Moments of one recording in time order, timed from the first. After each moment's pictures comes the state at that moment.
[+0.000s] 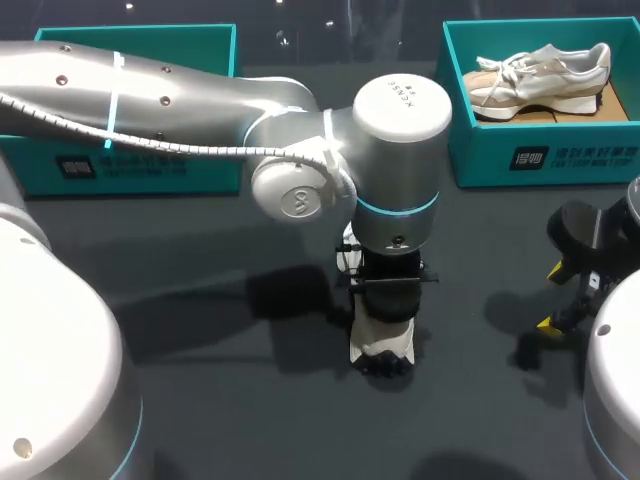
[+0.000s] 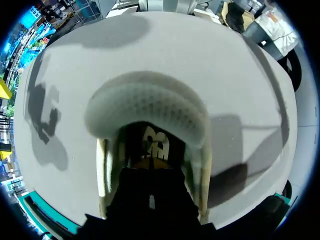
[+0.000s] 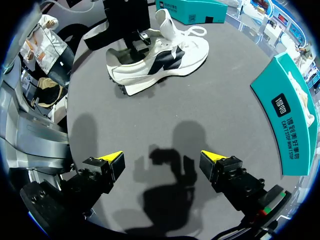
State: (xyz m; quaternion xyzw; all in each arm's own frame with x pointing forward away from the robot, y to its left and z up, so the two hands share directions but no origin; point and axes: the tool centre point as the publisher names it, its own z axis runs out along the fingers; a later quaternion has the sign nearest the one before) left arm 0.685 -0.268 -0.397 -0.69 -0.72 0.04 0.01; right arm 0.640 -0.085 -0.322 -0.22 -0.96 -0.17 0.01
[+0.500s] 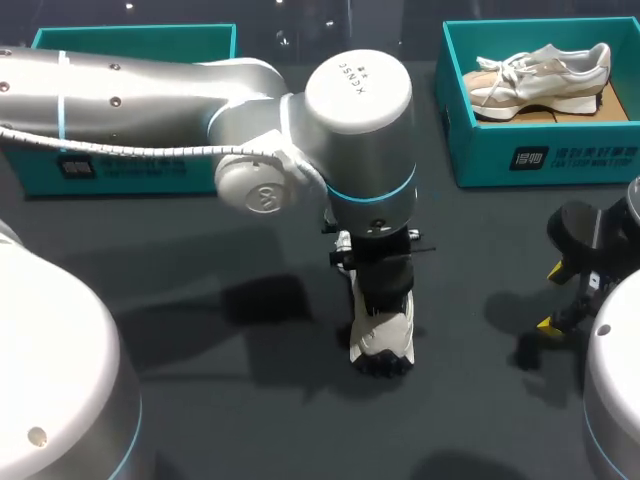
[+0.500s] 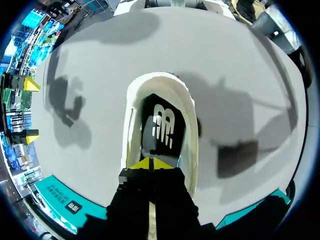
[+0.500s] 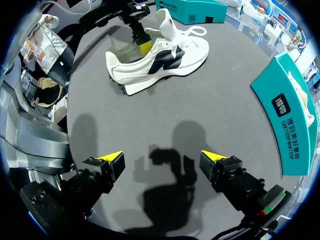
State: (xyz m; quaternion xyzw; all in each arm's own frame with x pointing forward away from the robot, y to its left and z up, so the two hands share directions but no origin) left arm 0.709 -0.268 -0.346 -0.68 -0.72 0.03 -0.09; right arm 0.640 -0.085 -0.322 -0.22 -0.96 -0.17 0.01
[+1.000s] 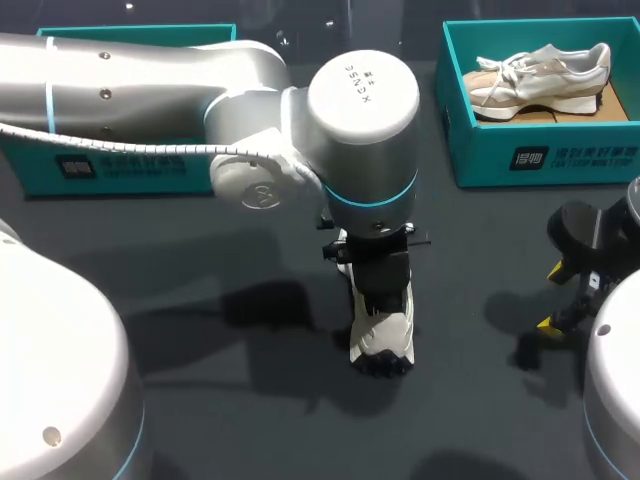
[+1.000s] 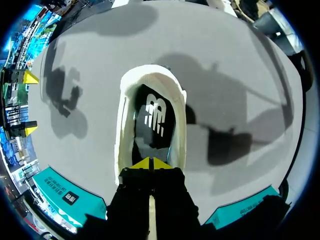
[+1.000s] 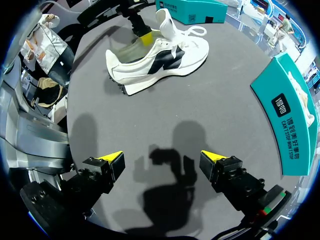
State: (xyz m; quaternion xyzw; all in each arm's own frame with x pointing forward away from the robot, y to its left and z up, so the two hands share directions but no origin) left arm 0.717 -0.257 -0.337 -0.67 -0.73 -0.01 -0.10; right arm 0.640 -0.085 -0.322 -0.22 -0.96 -0.17 0.01
